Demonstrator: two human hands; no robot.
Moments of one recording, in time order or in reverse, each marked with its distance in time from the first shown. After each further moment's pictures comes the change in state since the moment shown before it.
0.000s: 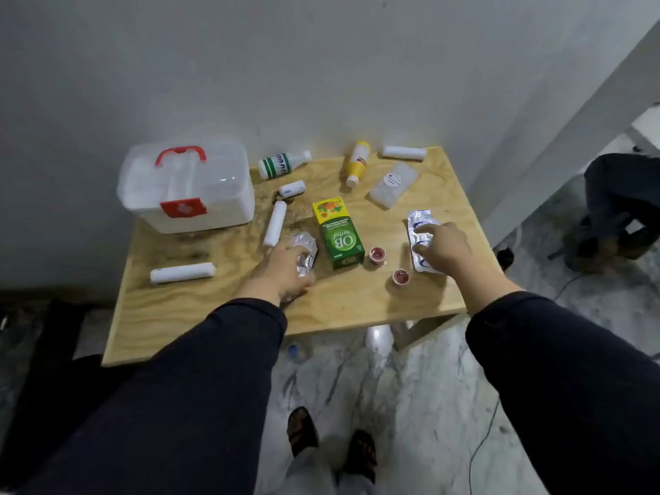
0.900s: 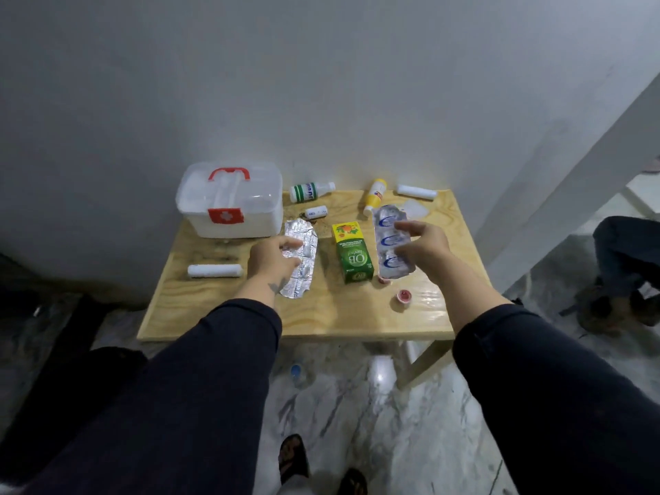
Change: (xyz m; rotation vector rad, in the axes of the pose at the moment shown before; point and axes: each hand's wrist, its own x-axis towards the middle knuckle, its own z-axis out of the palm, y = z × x) left_hand -0.050 0.008 -0.043 -0.503 0.444 -0.155; right_hand -0.049 -0.066 -0.033 0.717 0.038 -0.055
